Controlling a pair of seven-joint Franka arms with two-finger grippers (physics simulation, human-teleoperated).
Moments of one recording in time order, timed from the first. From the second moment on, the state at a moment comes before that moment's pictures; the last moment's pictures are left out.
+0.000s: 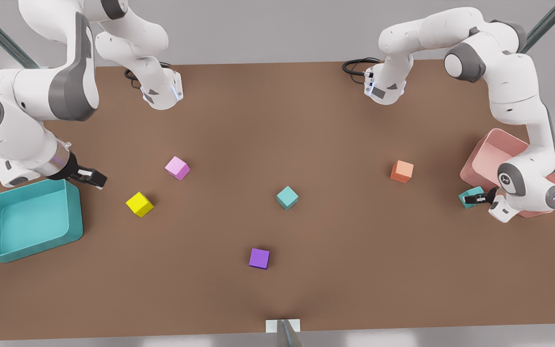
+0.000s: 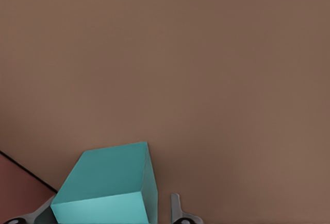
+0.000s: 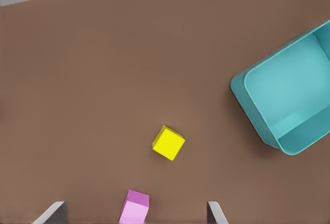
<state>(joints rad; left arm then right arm) 0.24 0.71 0.20 -1.64 -0.07 2.02 0.33 0.21 0.21 -0.16 -1.34 -0.04 1.50 0.29</state>
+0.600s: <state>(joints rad) -0.33 0.55 -0.16 -1.51 -0.07 1.91 0.04 0.20 0.19 -0.16 -1.34 -0.08 1.53 0.13</state>
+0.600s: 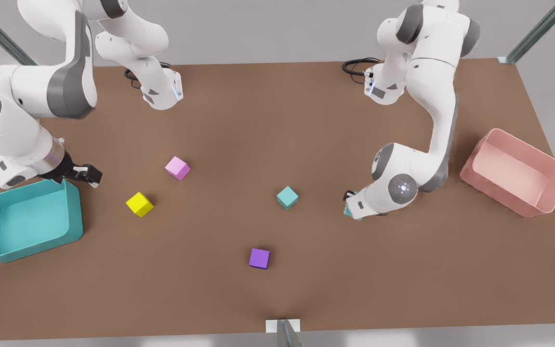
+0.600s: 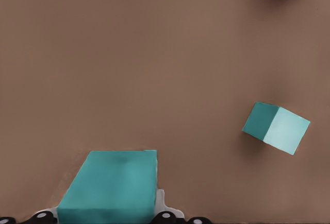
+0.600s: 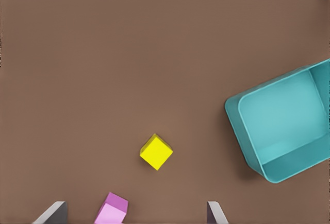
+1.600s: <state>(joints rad) -0.54 0.73 -0.23 -1.44 0.07 2.15 -0.96 0.21 0.24 -0.16 -1.35 -0.08 1.54 0.05</state>
